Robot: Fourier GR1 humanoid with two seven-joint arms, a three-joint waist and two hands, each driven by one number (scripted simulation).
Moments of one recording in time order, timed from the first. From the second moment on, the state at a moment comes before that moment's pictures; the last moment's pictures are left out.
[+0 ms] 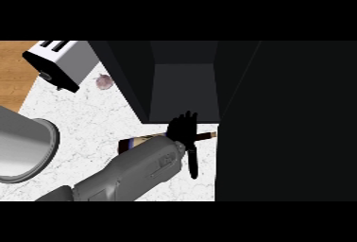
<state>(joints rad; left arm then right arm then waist) -0.89 0.05 -1.09 -0.81 0.02 0.11 0.84 0.09 -0.12 0.07 -2.38 -0.23 0.14 0.38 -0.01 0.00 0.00</state>
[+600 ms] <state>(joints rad) -0.76 0.14 -0.94 -0.88 -0.14 0.01 0.80 0.10 -0.11 0.06 -2.39 -0.22 0.15 0.38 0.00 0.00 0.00</state>
